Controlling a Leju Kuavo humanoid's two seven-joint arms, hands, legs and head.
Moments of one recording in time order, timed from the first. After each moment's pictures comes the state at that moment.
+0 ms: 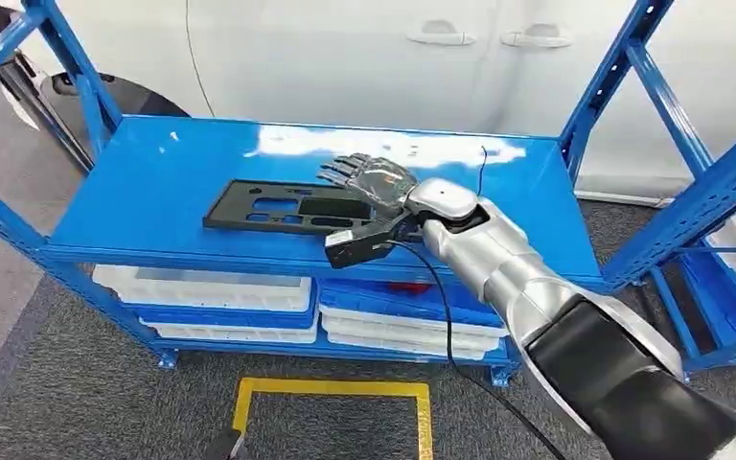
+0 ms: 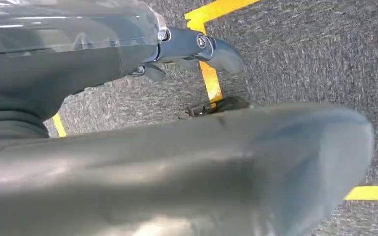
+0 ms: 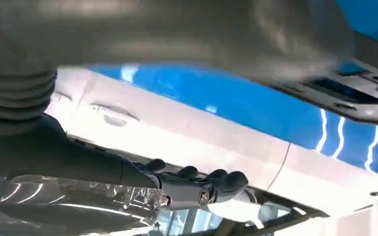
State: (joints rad) left arm -0.23 -0.18 1.06 -0.19 -1.34 -0.06 -0.09; right arm -1.11 0.04 0.78 -0.44 1.06 -0.09 -0.36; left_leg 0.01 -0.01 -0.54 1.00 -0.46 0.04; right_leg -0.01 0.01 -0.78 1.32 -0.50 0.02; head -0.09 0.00
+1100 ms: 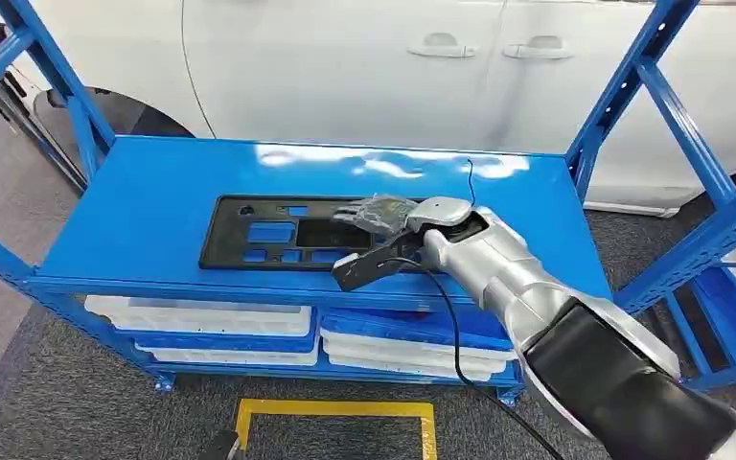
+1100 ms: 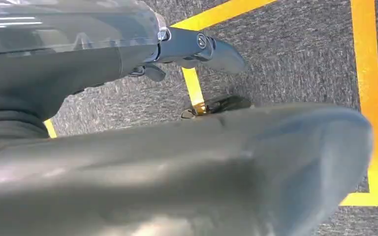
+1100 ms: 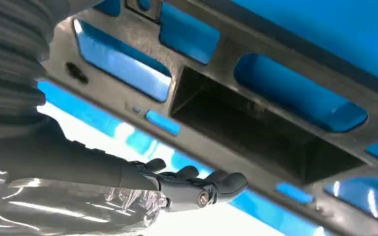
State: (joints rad) left arm -0.23 -0.18 1.06 -0.19 -1.33 -0.06 -0.10; right arm -1.11 0.04 0.86 -0.40 1.04 0.18 -0.36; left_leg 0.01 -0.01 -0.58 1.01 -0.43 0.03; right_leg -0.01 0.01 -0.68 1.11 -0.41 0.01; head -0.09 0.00
